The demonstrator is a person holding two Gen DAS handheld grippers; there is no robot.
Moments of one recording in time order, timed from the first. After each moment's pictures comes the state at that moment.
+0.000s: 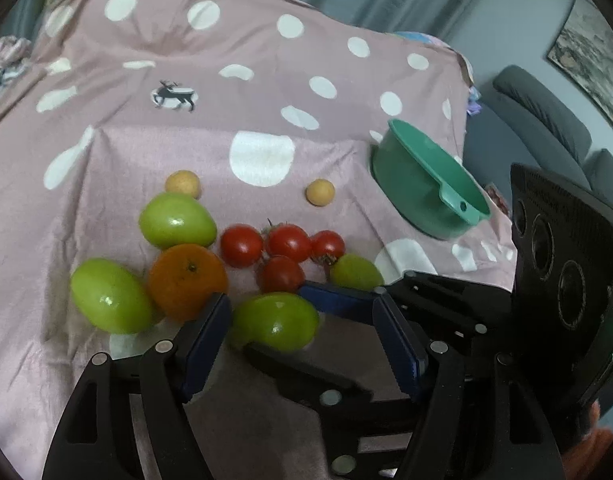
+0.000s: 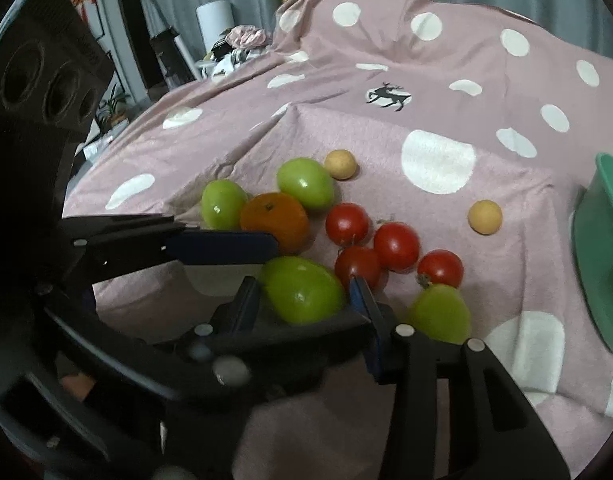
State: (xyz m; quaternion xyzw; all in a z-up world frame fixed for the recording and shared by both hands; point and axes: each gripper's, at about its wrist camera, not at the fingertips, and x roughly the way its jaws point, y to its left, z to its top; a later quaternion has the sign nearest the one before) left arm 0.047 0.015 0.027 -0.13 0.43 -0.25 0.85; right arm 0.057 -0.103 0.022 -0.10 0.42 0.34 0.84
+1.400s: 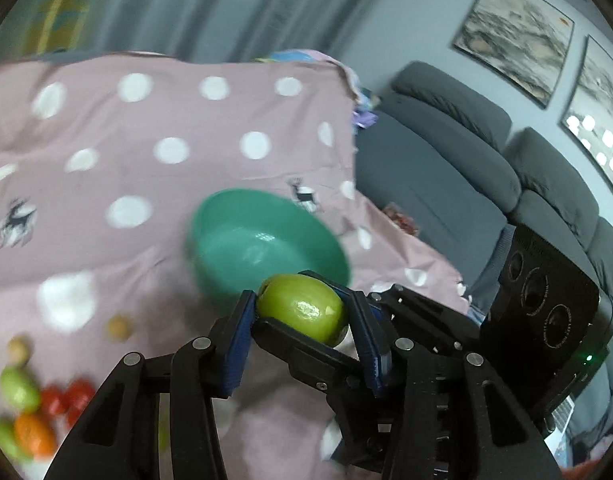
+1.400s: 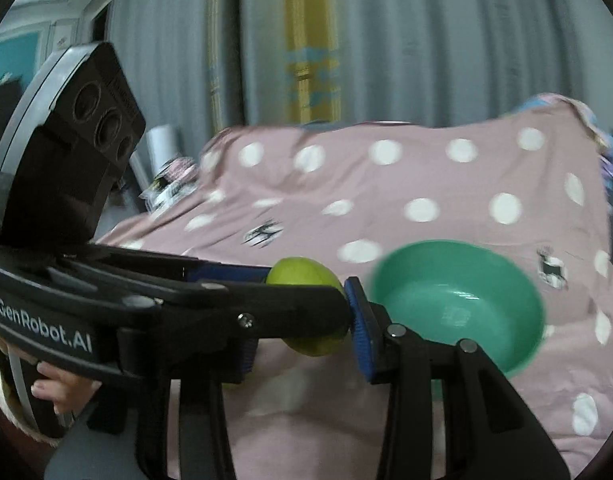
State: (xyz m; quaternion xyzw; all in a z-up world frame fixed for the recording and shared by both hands) left arm 0.094 -0.140 0.134 -0.11 0.36 -0.40 0.84; right arm 0.037 -0.287 0.127 -0.01 0.23 0.23 0.95
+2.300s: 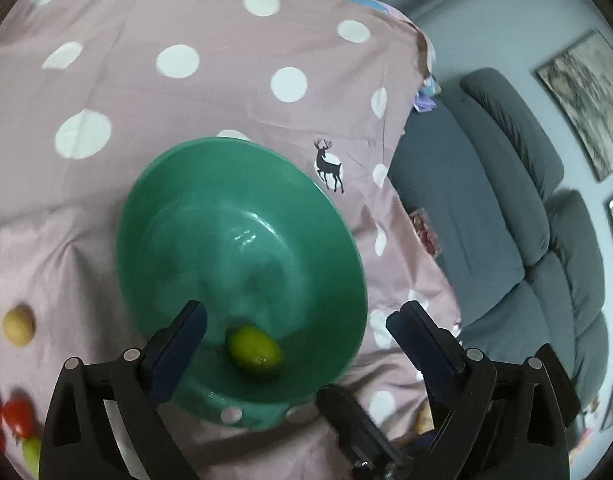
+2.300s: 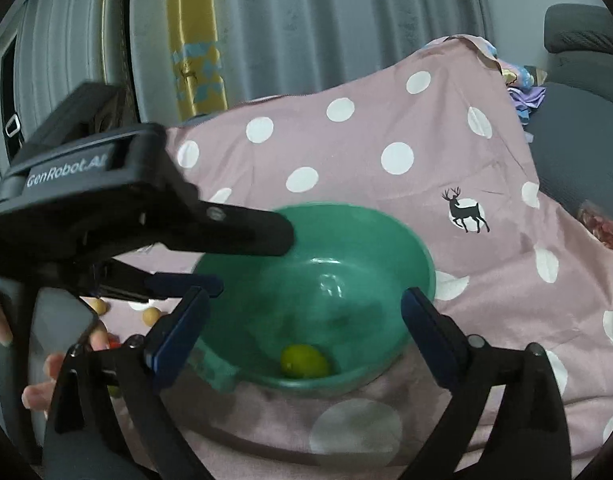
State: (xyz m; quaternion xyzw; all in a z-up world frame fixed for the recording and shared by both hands) left arm 0.173 -0.184 0.092 -0.22 0.49 -0.34 0.77; right arm 0.058 -0.367 0.107 0.05 0.27 0.09 0.96
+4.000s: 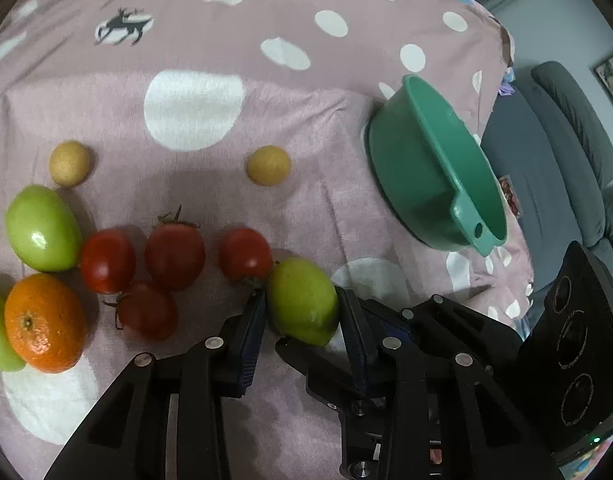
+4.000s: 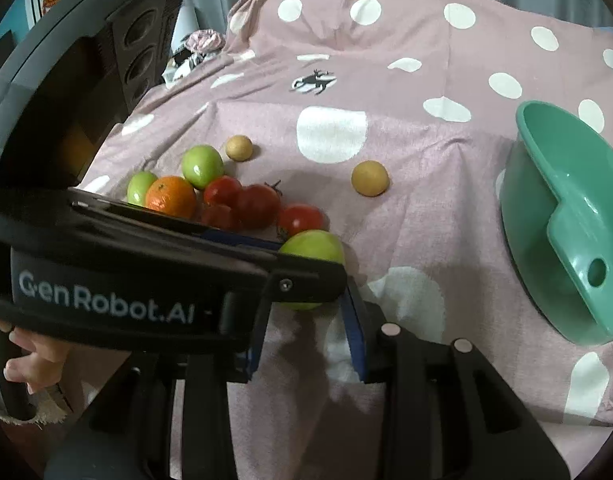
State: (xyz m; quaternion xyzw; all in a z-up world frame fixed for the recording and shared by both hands) left arm 0.116 -0.051 0.026 -0.17 0.55 -0.24 0.78; right arm 0.074 -0.186 0.025 -0.07 0.43 0.29 0.85
